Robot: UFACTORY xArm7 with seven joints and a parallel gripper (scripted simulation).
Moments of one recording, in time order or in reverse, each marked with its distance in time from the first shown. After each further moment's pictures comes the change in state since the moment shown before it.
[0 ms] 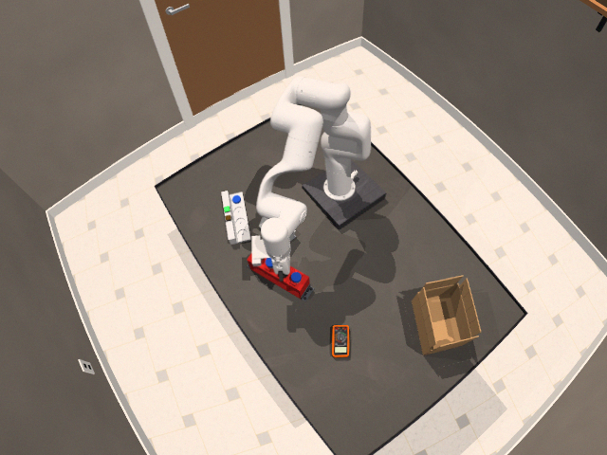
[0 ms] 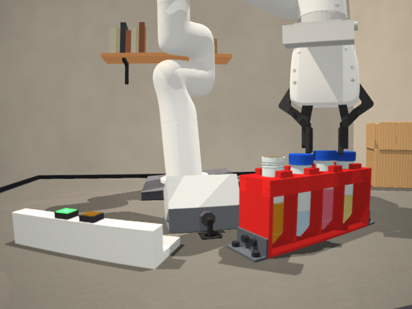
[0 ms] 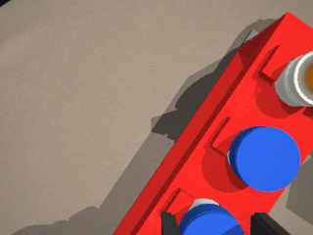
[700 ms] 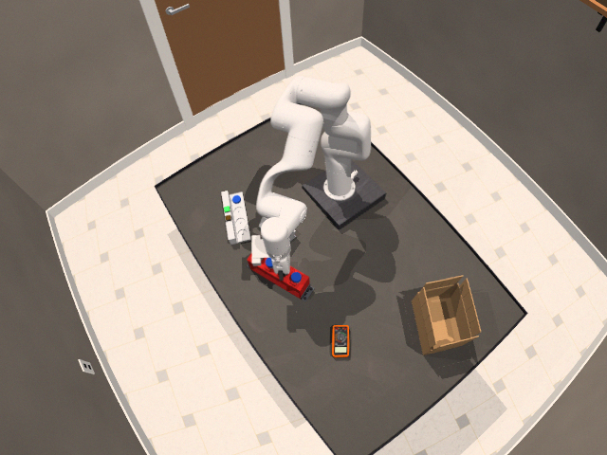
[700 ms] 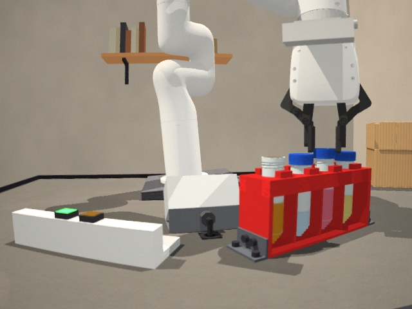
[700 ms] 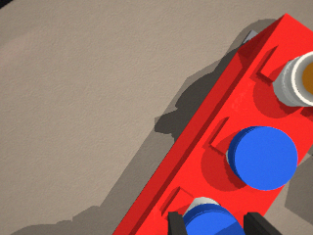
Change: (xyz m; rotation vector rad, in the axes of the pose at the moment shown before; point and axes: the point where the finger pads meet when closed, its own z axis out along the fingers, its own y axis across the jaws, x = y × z) arm 0.000 0.000 -0.003 0.000 0.000 0.000
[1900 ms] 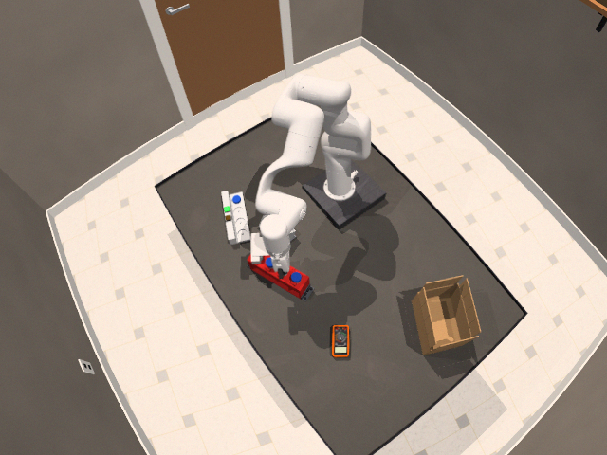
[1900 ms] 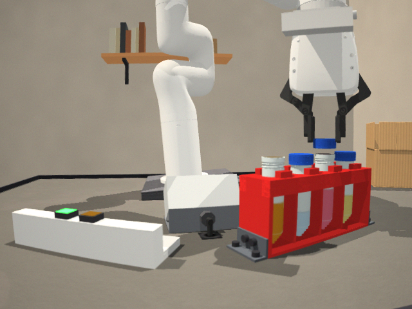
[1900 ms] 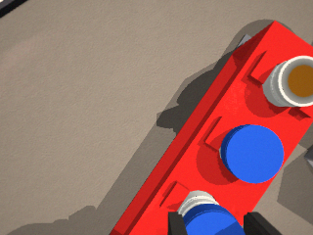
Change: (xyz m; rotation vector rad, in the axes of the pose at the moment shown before) arm 0.000 0.001 -0.015 -0.001 0.000 0.000
